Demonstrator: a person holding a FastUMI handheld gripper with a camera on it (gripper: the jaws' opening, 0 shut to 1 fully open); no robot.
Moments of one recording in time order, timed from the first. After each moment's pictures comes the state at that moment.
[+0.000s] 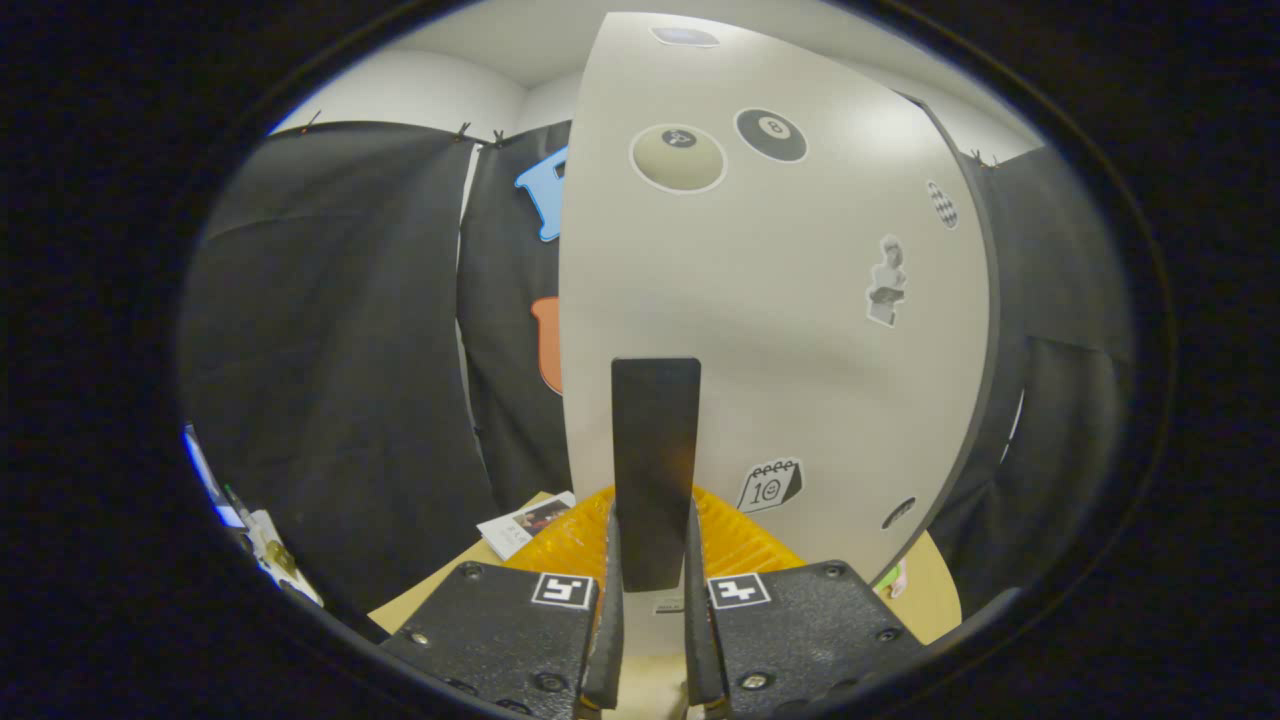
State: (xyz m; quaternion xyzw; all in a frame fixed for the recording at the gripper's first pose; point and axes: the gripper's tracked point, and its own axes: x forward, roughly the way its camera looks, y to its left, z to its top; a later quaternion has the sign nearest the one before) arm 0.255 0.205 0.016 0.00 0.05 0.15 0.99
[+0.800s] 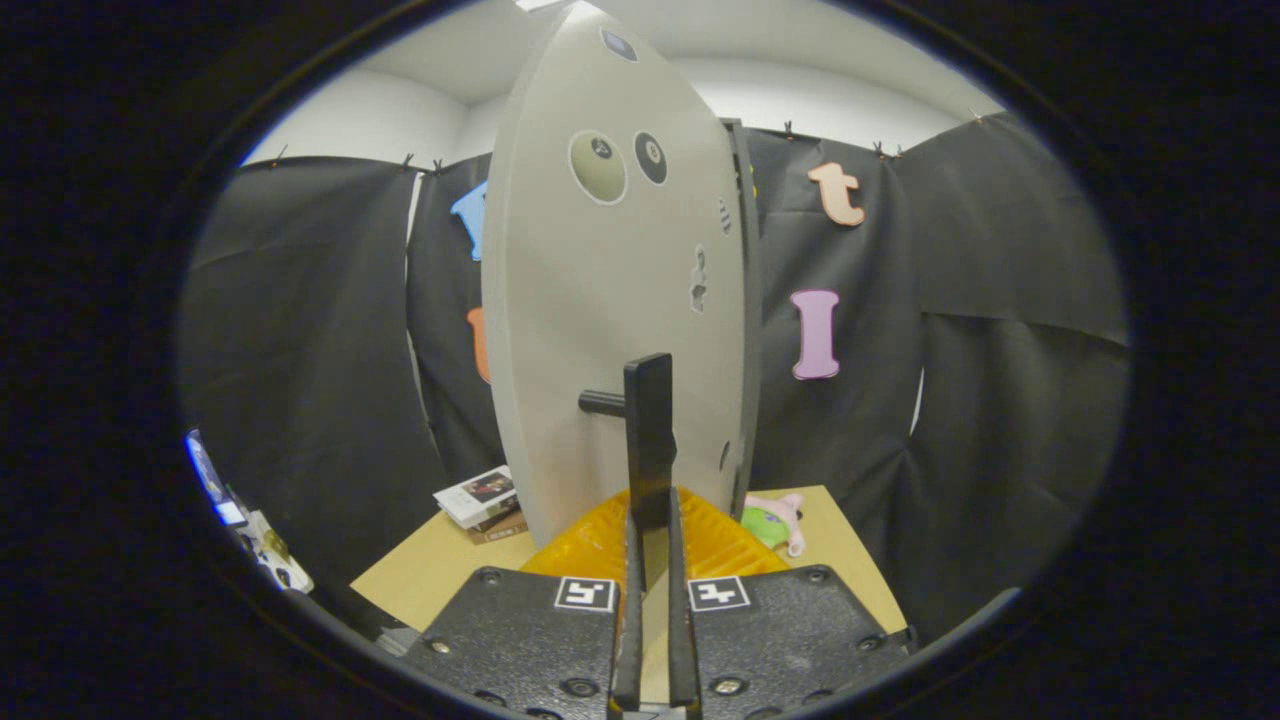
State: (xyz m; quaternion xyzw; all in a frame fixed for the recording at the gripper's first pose) arm 0.114 0.006 0.001 0.02 0.05 0.06 1.00
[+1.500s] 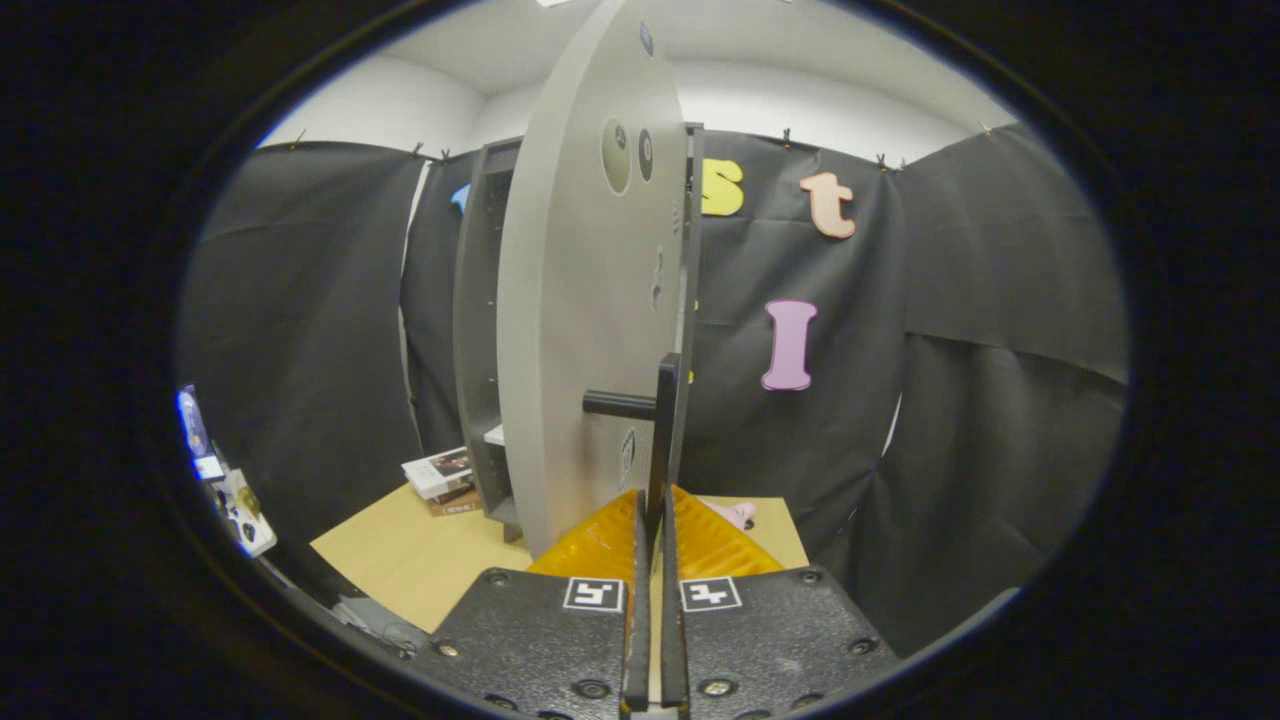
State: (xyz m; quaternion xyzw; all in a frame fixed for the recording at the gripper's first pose) arm 0.110 -0.097 0.000 -0.02 0.05 0.07 1.00
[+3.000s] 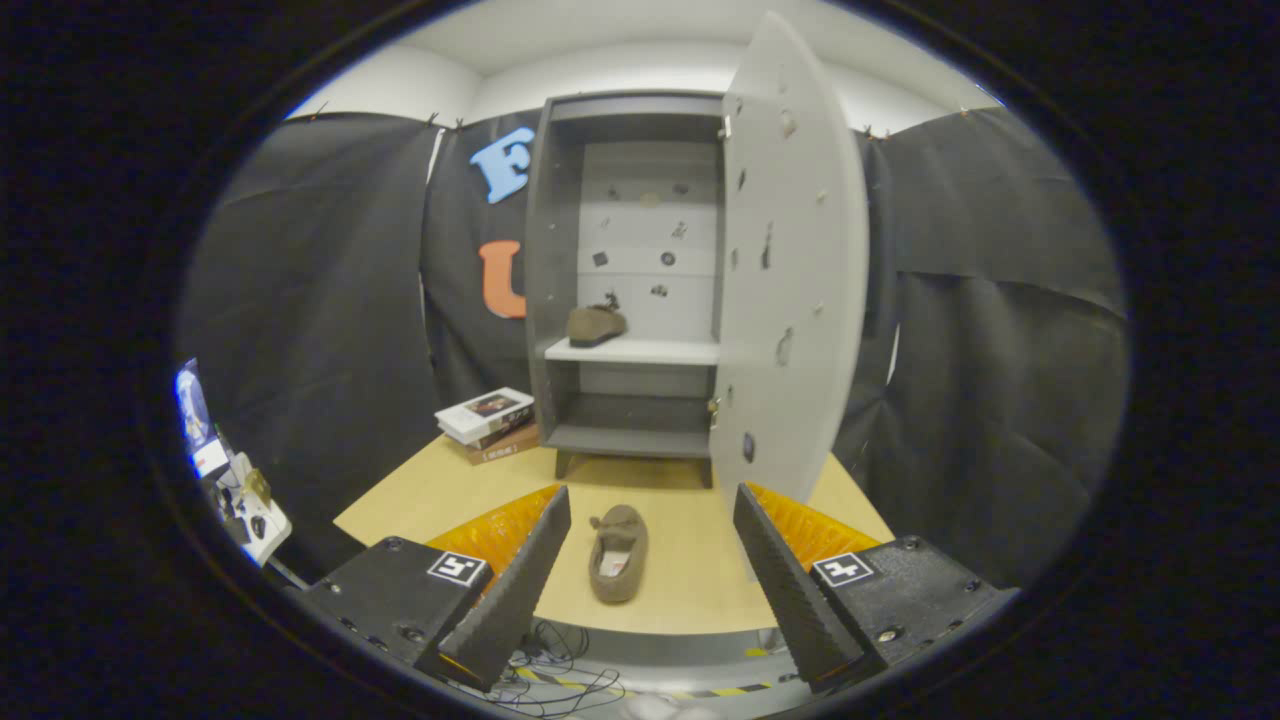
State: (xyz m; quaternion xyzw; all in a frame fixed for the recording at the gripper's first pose) arm 0.018 0.070 -0.171 0.00 0.13 0.06 0.99
